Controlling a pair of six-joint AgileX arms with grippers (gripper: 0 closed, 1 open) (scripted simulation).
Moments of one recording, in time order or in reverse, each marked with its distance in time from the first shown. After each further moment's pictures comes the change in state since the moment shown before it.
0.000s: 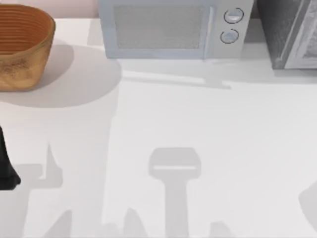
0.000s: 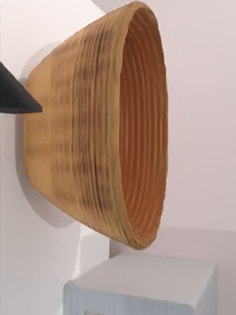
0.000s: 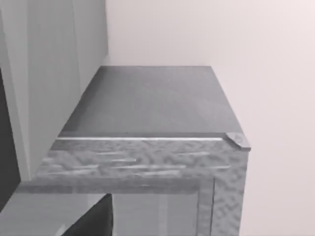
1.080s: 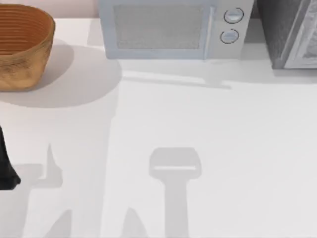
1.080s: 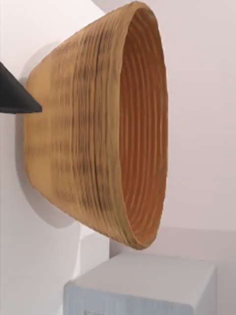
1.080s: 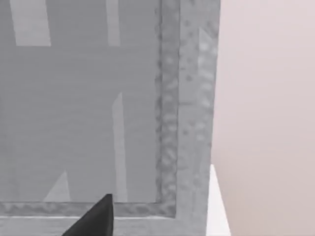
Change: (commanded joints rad) left arm 0.000 0.000 0.000 0.000 0.000 0.000; right arm -0.005 0.198 -1.105 1.306 0.000 0.000
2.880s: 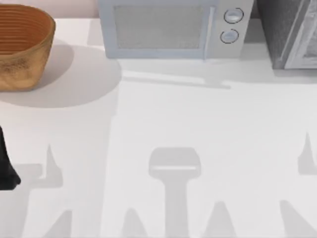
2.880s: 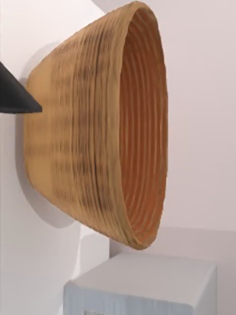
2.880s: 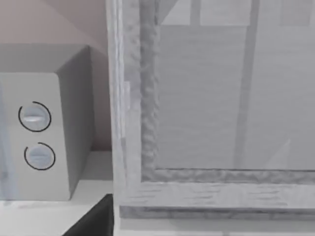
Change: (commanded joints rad) left arm 0.000 0.000 0.000 0.000 0.000 0.000; right arm 0.826 -1.238 -0.552 -0.664 0.814 -0.017
